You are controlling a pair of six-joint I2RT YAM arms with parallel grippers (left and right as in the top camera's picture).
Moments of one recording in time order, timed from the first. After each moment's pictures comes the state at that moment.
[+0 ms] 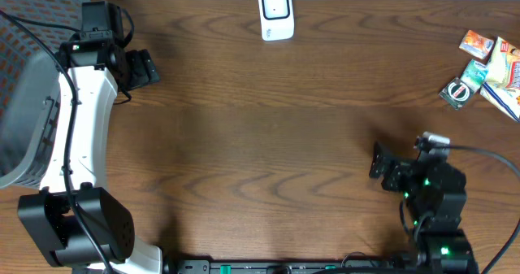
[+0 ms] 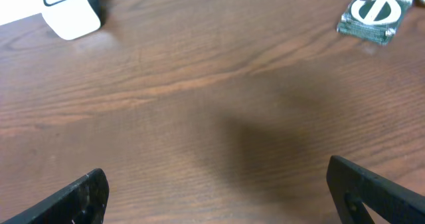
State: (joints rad) left arm 0.10 1.71 1.57 -1.02 -0.18 -0.28; right arm -0.01 0.50 0.36 -0.40 -0.01 0.23
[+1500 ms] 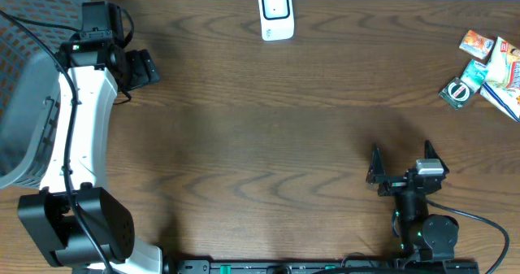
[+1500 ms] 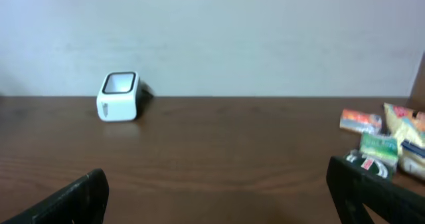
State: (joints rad) left arm 0.10 1.71 1.57 -1.02 -0.18 -0.28; right arm 0.05 0.01 0.01 0.03 0.00 -0.01
